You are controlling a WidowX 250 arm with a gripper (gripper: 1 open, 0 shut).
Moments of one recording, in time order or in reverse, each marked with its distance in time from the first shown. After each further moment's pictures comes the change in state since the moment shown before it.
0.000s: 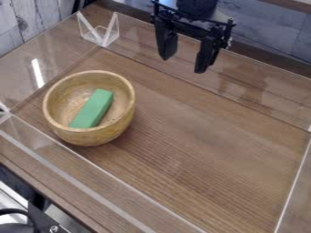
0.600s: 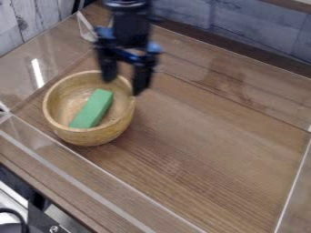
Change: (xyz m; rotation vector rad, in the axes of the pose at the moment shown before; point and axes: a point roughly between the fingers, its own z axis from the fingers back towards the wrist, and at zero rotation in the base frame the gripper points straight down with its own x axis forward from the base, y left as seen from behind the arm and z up) arm -0.045 0.076 -0.036 -0.017 0.004 -0.003
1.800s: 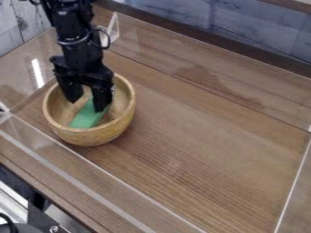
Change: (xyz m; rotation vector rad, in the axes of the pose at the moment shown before) arm -0.007 0.049 -0.046 -0.018 -0.102 0.124
